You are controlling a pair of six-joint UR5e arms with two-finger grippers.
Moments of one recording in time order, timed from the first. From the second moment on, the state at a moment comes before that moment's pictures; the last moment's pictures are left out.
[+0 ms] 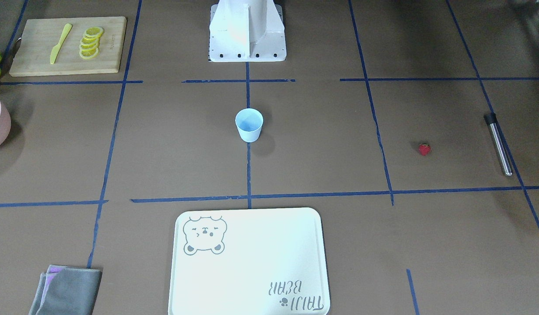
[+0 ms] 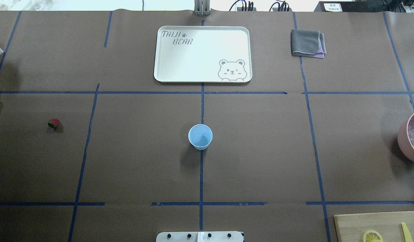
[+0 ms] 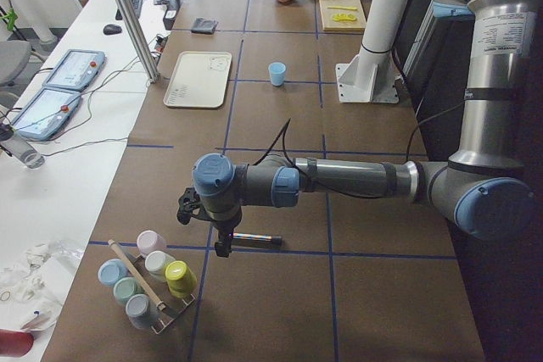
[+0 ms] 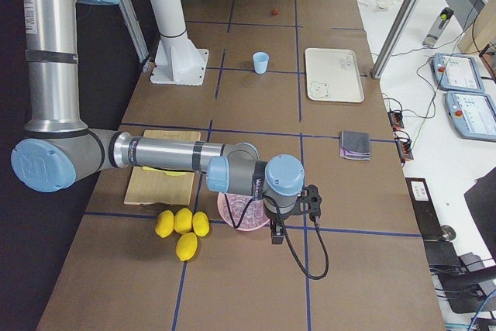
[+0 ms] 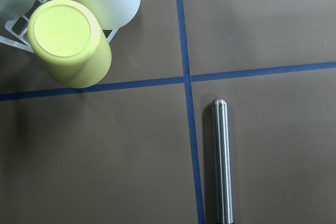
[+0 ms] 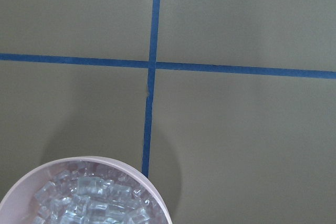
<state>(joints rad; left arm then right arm) -1.58 -1.58 -1.60 -1.55 -2.38 0.10 1.64 -1.60 1.58 -1.60 2.38 -0.14</state>
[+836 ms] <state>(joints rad) -1.58 -1.59 -1.60 -1.55 -2.38 0.10 1.59 -1.59 1.59 -1.56 2.34 -0.04</state>
